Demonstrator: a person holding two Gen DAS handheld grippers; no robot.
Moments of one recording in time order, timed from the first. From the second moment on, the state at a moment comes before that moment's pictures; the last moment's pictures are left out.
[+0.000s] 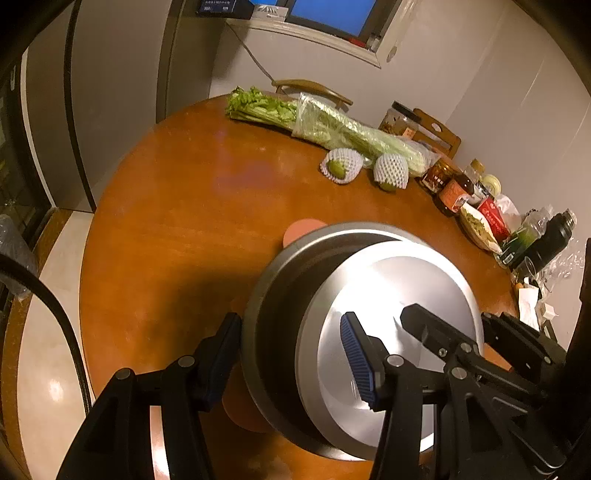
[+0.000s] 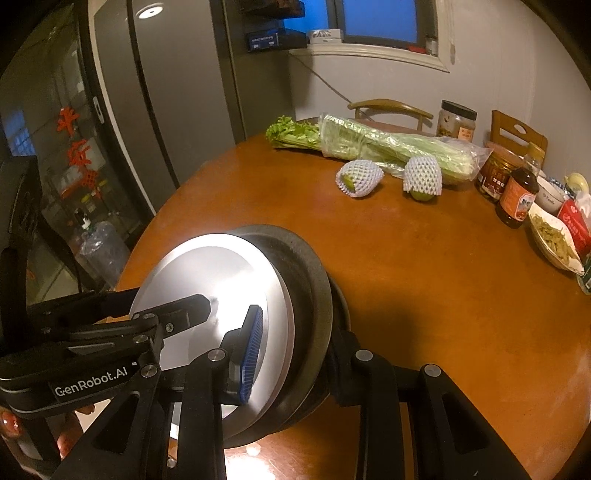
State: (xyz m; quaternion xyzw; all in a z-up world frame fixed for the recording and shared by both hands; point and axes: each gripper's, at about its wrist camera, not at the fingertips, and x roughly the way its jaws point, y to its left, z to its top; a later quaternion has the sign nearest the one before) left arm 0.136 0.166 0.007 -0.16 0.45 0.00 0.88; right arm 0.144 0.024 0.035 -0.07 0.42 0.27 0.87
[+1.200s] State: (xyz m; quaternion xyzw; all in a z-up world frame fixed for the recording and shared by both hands) left arm 0.124 0.178 0.018 -0.15 0.44 0.03 0.88; right arm 0.141 0.010 0.054 -0.08 0.38 0.25 0.89
